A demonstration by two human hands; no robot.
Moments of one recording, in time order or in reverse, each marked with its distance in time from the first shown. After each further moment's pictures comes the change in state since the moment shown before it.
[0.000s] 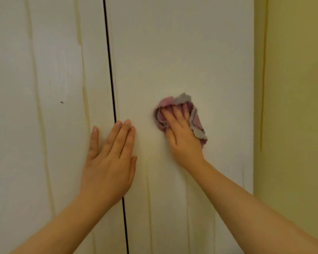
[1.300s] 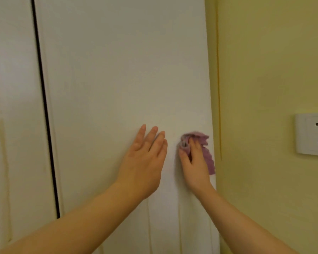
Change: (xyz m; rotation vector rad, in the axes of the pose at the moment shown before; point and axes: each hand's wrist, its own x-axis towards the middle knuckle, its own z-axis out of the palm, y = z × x) left_hand 0.086 0.112 0.034 -0.068 -0.205 0.345; right_hand -0.054 0.089 -0.052 0.165 0.112 0.638
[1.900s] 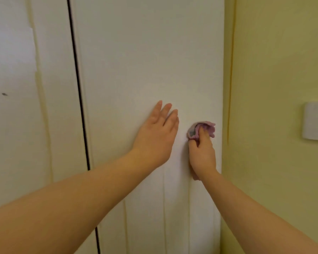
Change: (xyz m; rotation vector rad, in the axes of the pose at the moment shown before) left_hand 0.004 -0.022 -0.020 0.112 -0.202 0.102; right_hand -0.015 -0.018 0.016 -0.136 0.059 0.223
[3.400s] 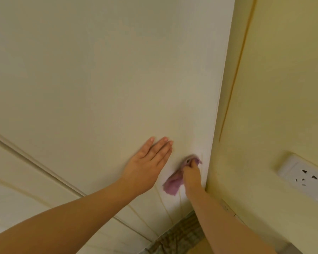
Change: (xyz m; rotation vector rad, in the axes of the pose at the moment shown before) left_hand 0.054 -0.055 -0.018 -0.305 0.001 0.294; right_hand 0.032 -0.048 -0.039 0.531 -0.010 1.335
